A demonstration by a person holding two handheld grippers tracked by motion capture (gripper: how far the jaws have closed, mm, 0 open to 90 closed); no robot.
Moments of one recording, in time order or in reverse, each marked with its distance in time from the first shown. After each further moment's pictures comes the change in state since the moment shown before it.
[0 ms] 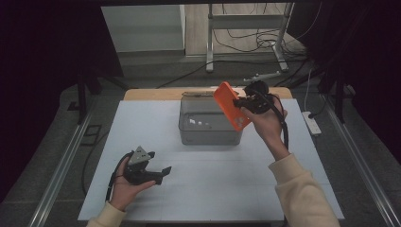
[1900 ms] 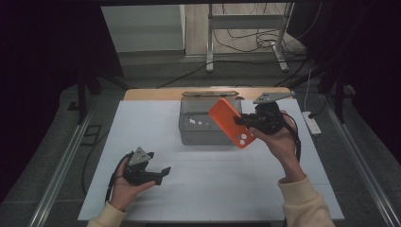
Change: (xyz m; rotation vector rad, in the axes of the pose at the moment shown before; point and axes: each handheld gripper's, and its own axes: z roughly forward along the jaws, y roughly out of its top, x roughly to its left) left arm 0.000 -0.003 0.001 0.010 0.023 0.001; right arm 0.006 -0.046 -0.033 -0.085 0.231 -0.124
